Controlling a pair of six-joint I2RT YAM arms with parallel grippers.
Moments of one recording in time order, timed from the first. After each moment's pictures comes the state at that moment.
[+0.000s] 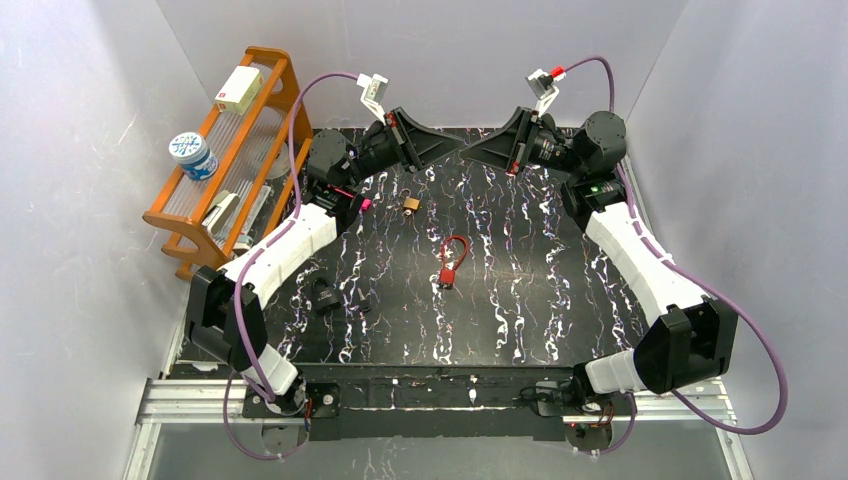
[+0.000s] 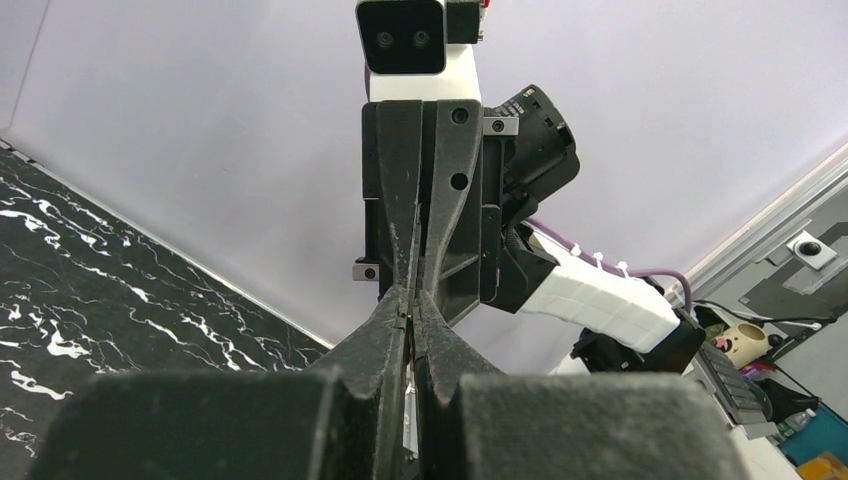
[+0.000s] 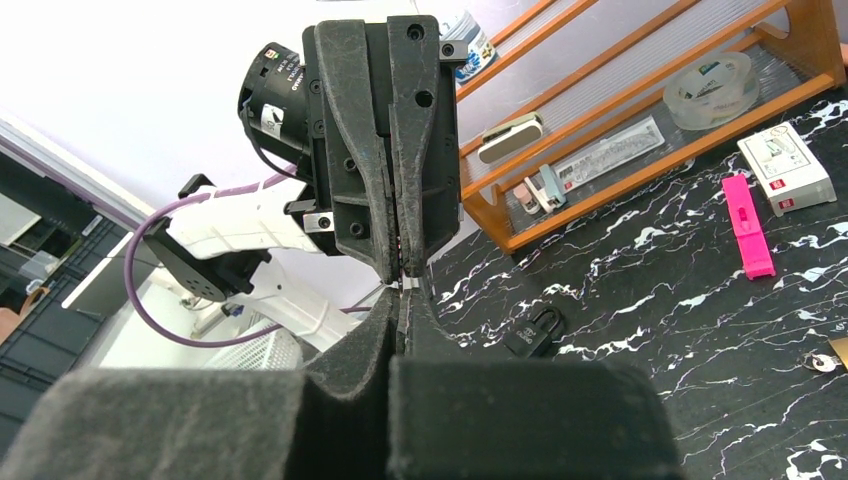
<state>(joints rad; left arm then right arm) -0.52 1.55 1.29 0.73 0.71 -1.02 0.32 1.38 1.26 0.43 -1.01 0.96</state>
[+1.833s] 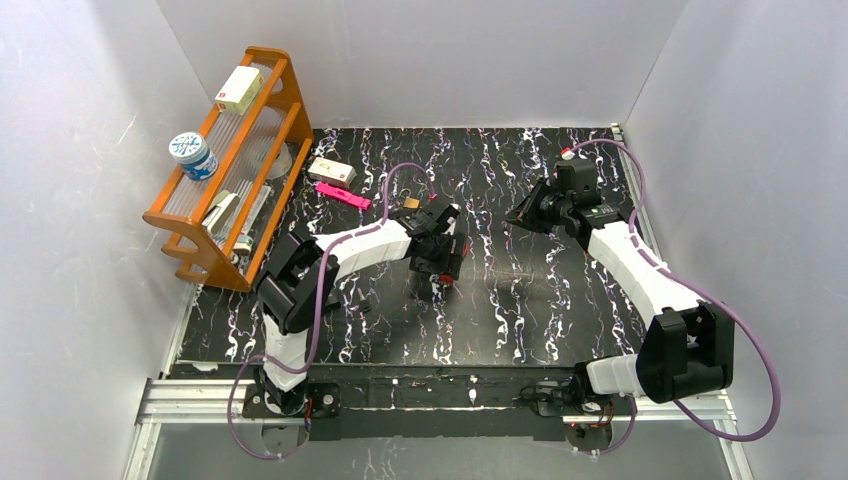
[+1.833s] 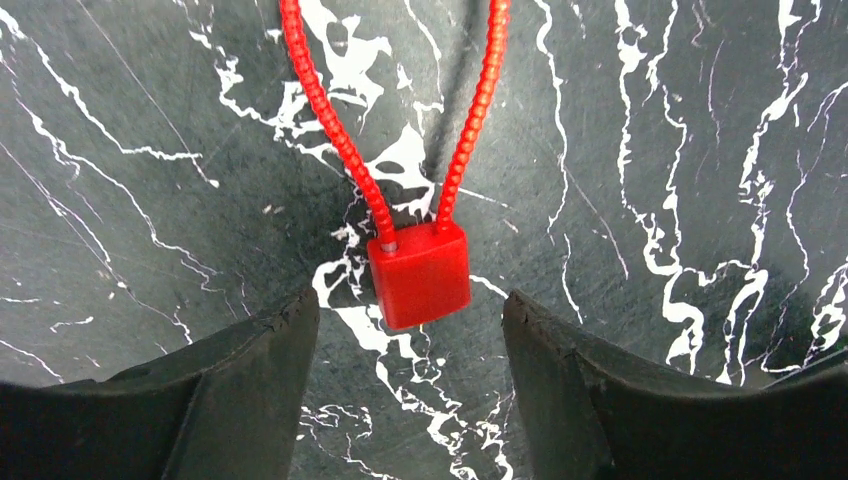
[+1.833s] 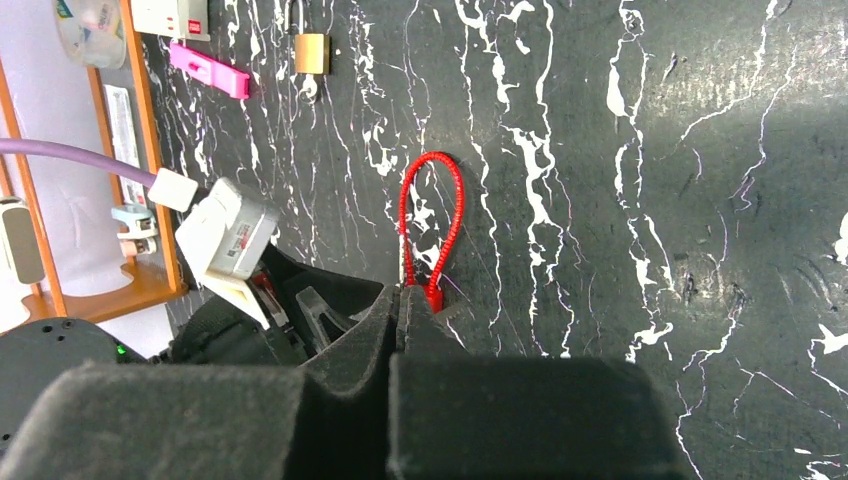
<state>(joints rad) -0.81 1.91 1.33 -0.52 0.04 -0.52 0.26 1.33 1.03 -0.41 -0.27 0.73</state>
